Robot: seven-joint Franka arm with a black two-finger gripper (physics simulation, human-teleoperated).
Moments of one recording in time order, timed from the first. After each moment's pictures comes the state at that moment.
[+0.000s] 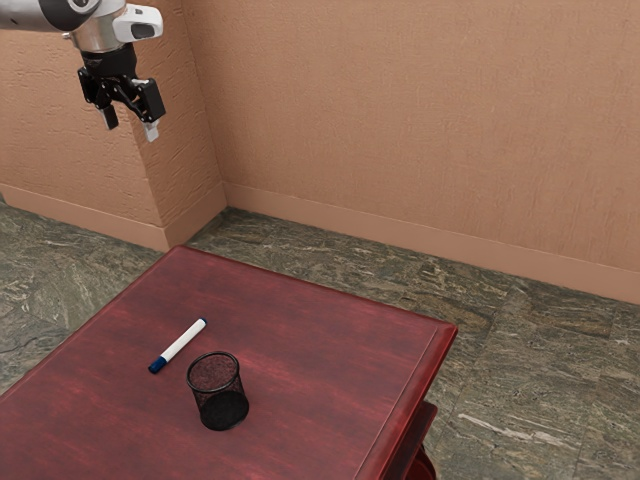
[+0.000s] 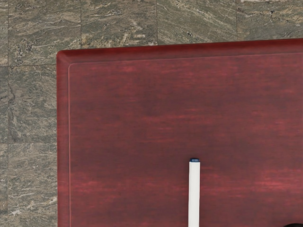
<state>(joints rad) -0.06 0.17 0.30 -1.35 0.01 1.59 0.26</state>
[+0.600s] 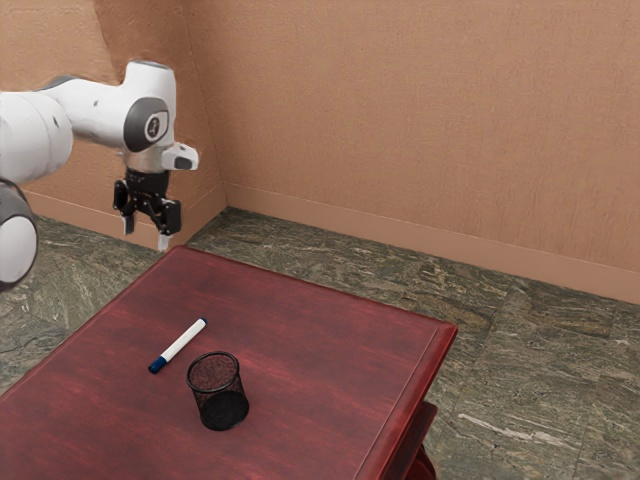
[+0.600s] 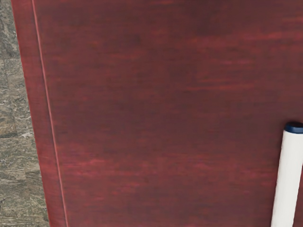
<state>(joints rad) 0.02 0.49 0.28 -1.47 0.08 1.71 0.30</state>
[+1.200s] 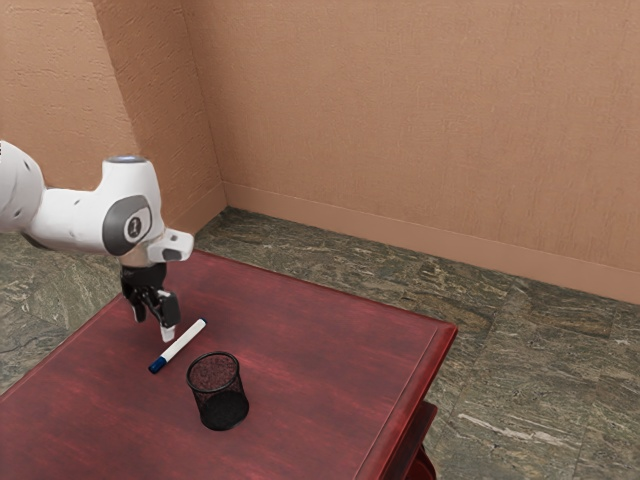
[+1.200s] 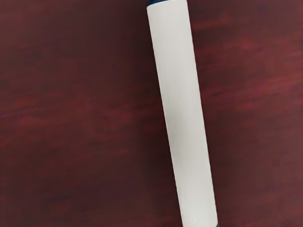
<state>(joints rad) -0.05 0.24 0.29 -2.14 -0.03 2.18 0.49</state>
